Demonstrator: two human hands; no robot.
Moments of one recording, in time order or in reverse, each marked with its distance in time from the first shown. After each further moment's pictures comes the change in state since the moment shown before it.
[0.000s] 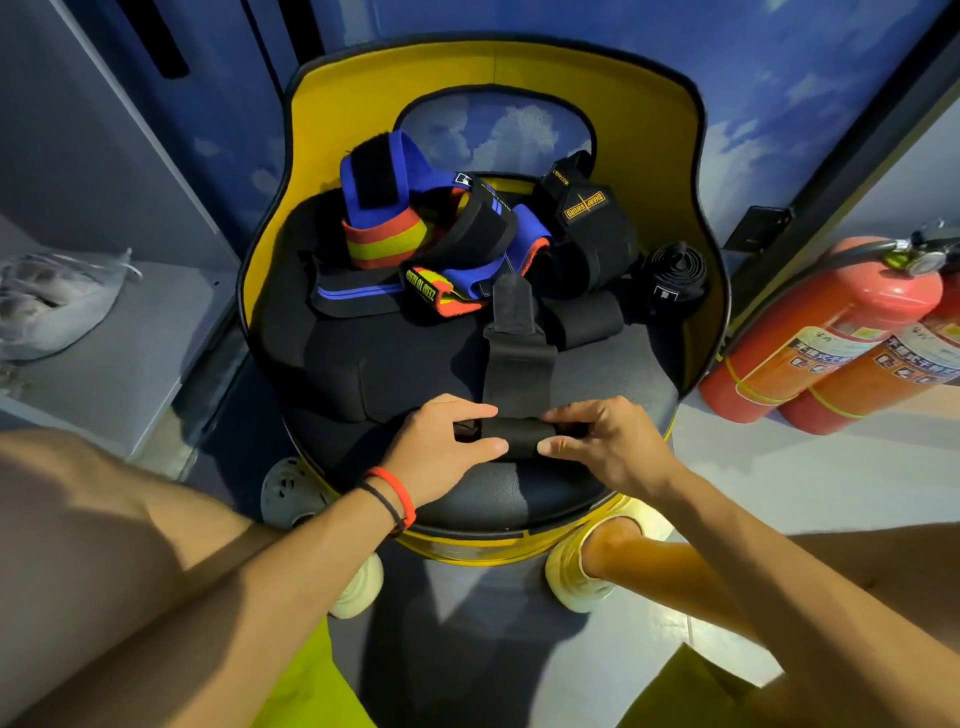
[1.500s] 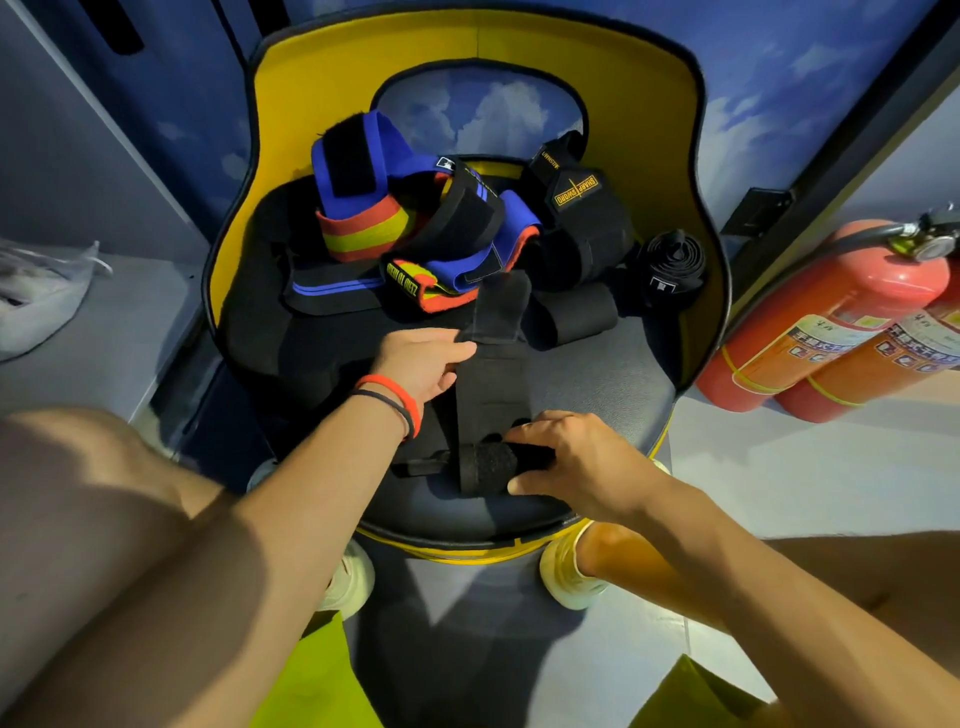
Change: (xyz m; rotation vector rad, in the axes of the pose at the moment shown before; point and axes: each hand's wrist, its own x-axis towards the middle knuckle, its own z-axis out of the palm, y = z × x) left_hand 0.072 0.039 -0.020 -0.663 0.220 -0.444; right_hand -0.004 -0.018 0.008 -0.308 -0.198 -0.229
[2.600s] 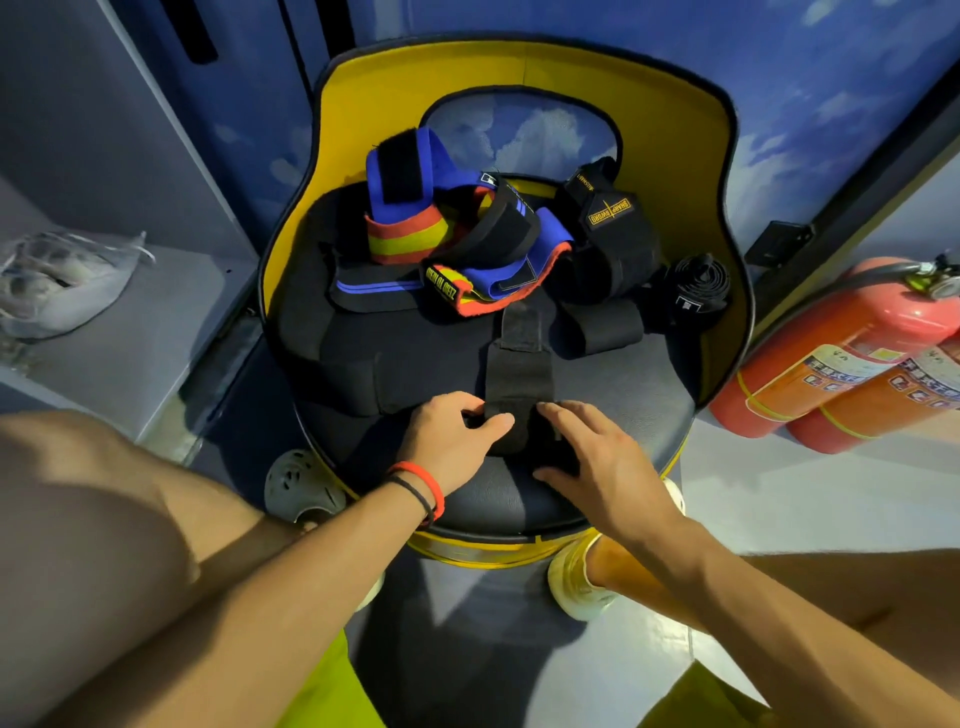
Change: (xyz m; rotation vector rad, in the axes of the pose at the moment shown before) left_hand -0.055 -0.056 -0.023 0.539 -0.007 0.315; right_hand -0.009 0.005 0.029 -0.180 0.345 -0.057
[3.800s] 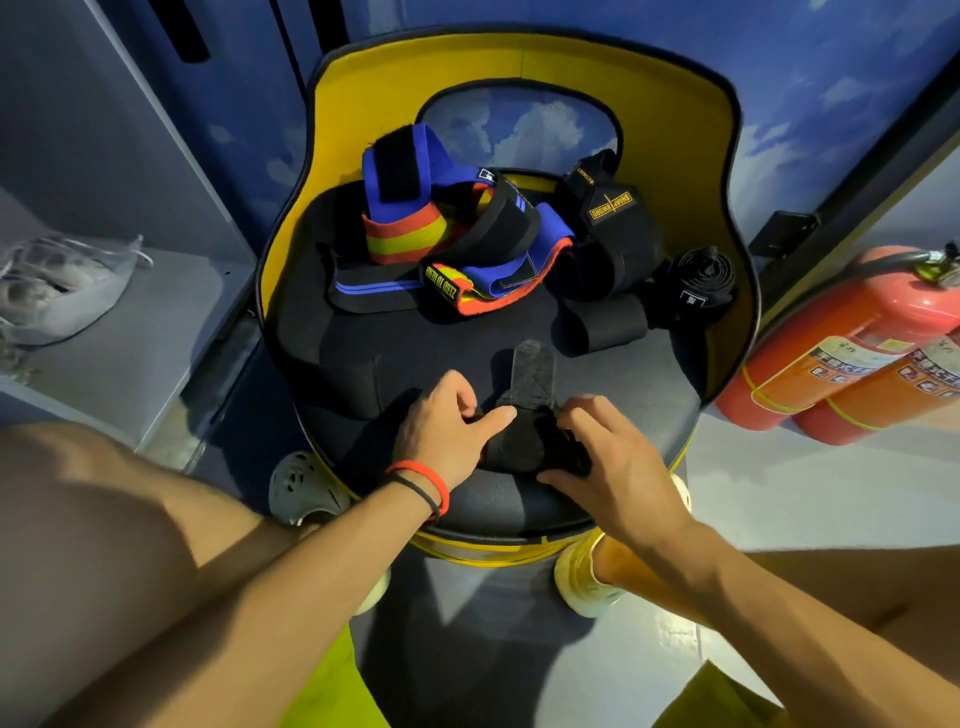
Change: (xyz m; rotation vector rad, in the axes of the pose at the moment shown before) left_hand 0.008 -0.004 -0.004 0.130 0.054 0.044; right_hand -0.004 -0.002 -0.002 0.012 0.084 -0.032
